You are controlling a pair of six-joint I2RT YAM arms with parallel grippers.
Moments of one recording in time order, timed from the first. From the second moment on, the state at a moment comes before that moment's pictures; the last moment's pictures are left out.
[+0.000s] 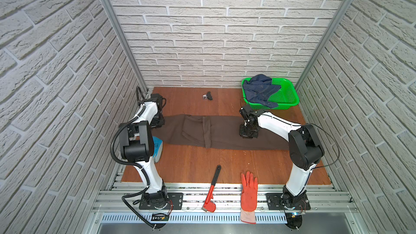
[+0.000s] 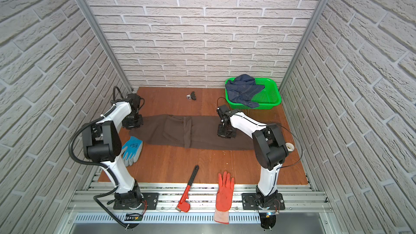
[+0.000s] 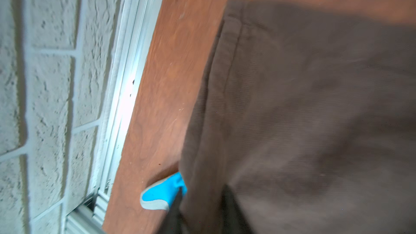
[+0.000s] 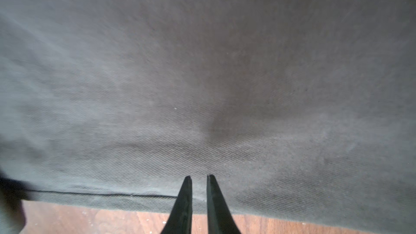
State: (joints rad) left arm 0.09 1.90 1.46 -1.03 -0.40 -0.27; right arm 0.40 1.86 1.31 -0.90 -0.02 0.65
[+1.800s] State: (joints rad) left arm -0.44 2.09 1.69 -0.75 0.23 -0.48; right arm 0.34 1.86 1.30 -0.92 0.00 0.61
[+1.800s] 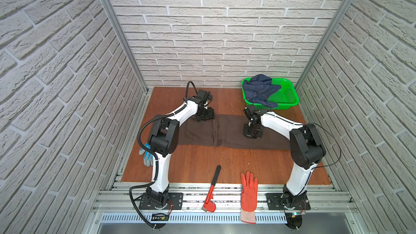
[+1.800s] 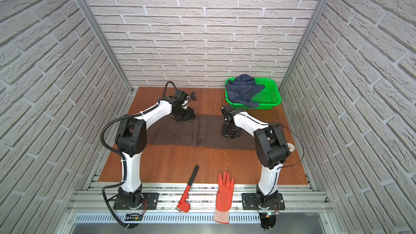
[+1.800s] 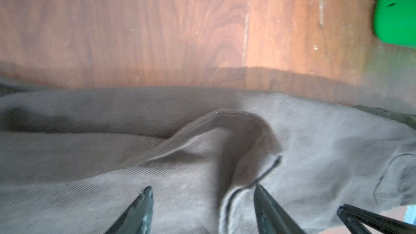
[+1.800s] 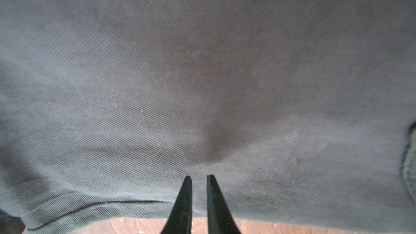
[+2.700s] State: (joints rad) left arm -0.20 1.97 1.69 -0.96 0.19 -0.37; right arm 0.25 1.88 1.27 -0.91 0.01 0.59
